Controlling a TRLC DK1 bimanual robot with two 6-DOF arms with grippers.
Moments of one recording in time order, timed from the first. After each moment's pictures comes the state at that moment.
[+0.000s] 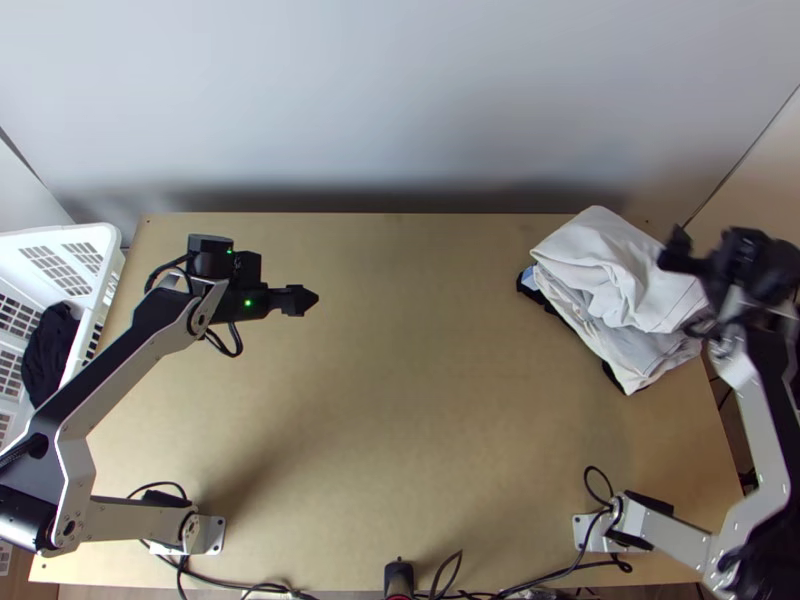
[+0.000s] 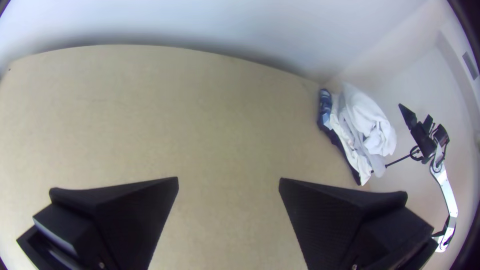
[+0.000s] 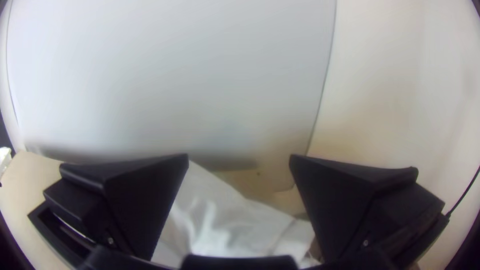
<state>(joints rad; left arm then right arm) -0.22 1.46 1.13 -0.43 0.40 -0.27 -0.29 1.26 1.01 0.06 -0.10 -0.10</state>
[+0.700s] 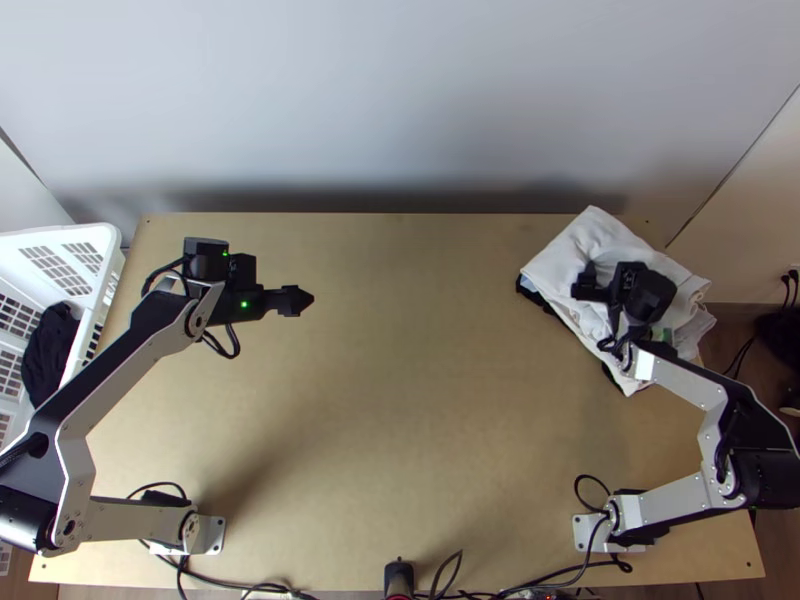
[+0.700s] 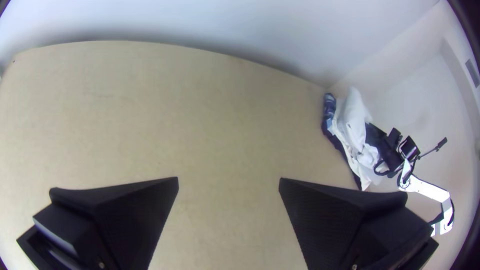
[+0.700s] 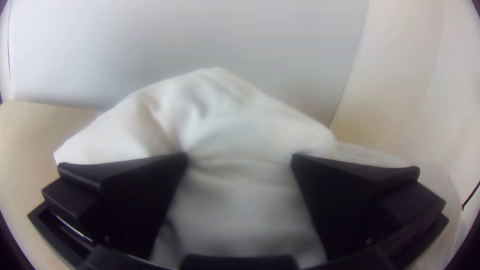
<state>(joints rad) -0.20 1.46 1.10 -0.40 0.40 -0.28 -0.05 1.61 0.71 0.60 0.14 -0.14</state>
